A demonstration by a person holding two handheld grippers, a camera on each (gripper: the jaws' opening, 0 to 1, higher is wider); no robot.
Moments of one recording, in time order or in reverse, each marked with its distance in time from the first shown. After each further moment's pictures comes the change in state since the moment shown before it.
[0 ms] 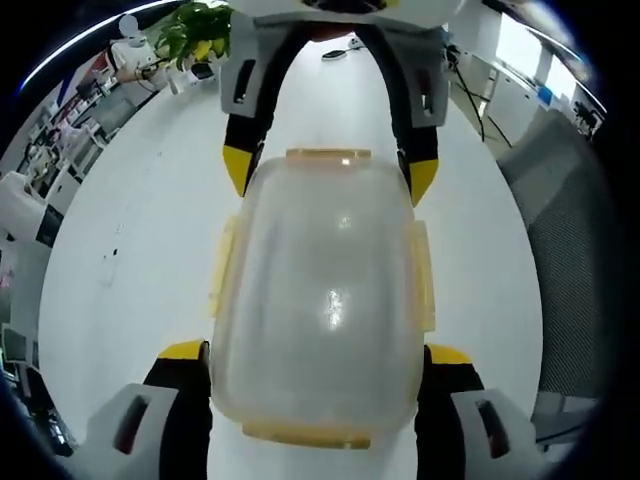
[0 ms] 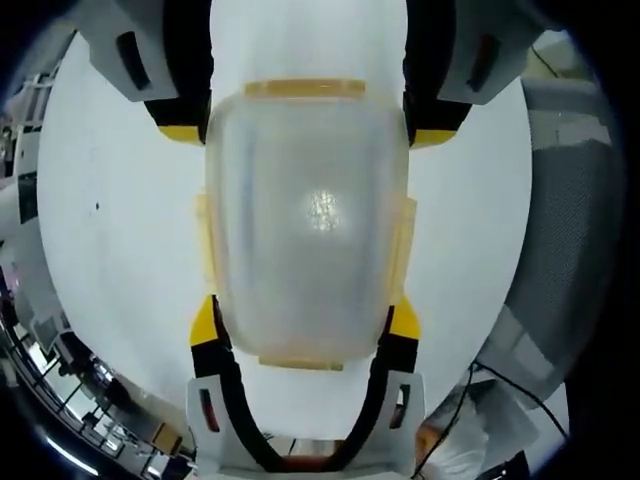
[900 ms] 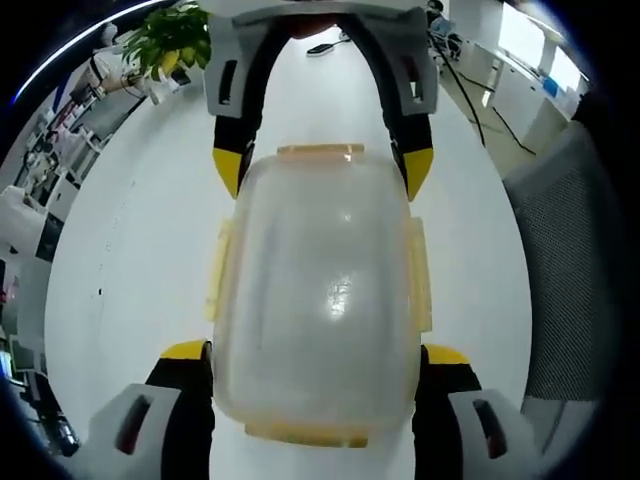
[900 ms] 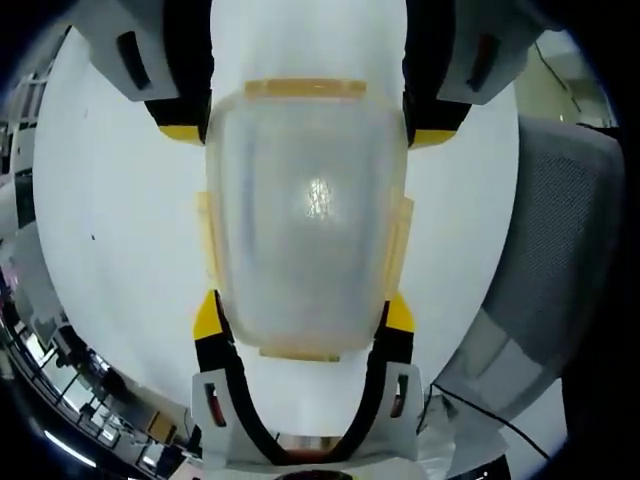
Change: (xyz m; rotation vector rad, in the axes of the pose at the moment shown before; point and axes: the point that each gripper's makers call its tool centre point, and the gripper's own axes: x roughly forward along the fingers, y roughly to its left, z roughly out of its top) left arm 0.017 -0.044 0.052 0.013 0.040 0.027; right arm -0.020 0.038 -0.055 -0.028 -0.068 0.020
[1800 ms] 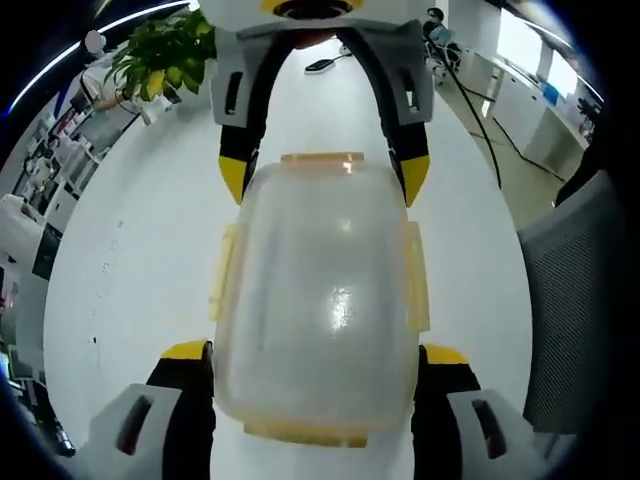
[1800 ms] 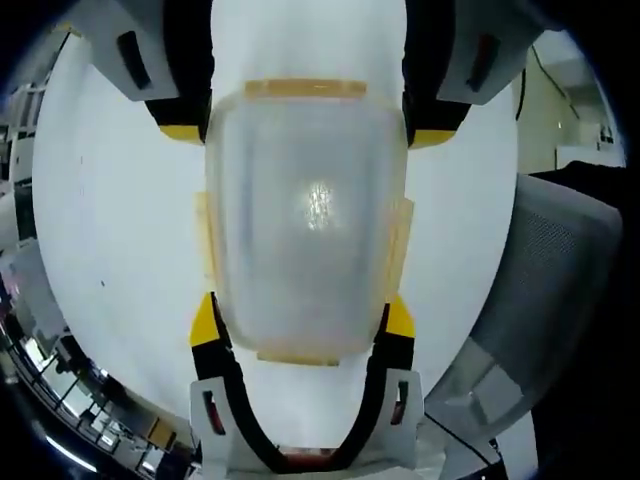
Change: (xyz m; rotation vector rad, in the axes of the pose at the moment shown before) left arm 0.031 -0.010 0.078 0.004 -0.043 -0.002; right arm -0.028 0.008 -0.077 0.004 0.031 0.006
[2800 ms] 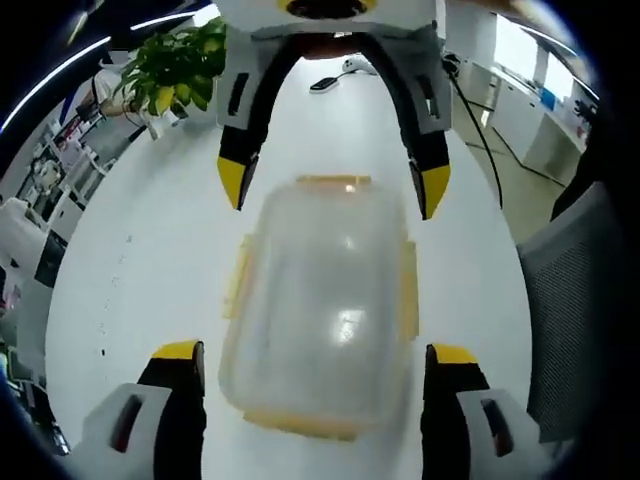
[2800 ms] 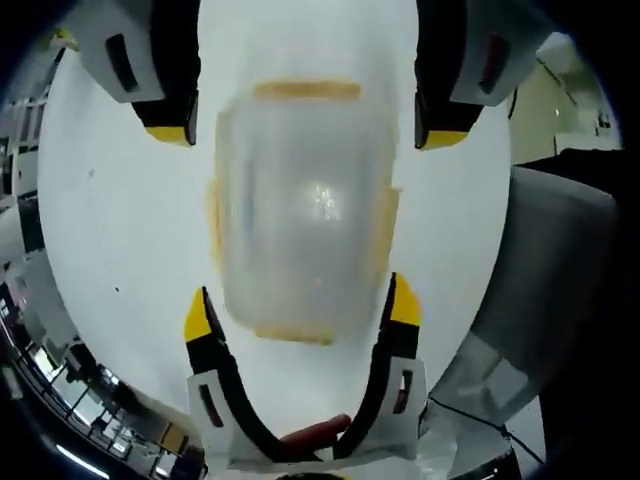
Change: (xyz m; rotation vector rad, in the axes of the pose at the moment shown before) left arm -0.002 0.012 0.019 0.006 -0.058 0.003; right arm -0.011 -0.005 -0.008 0.050 0.012 -0.032
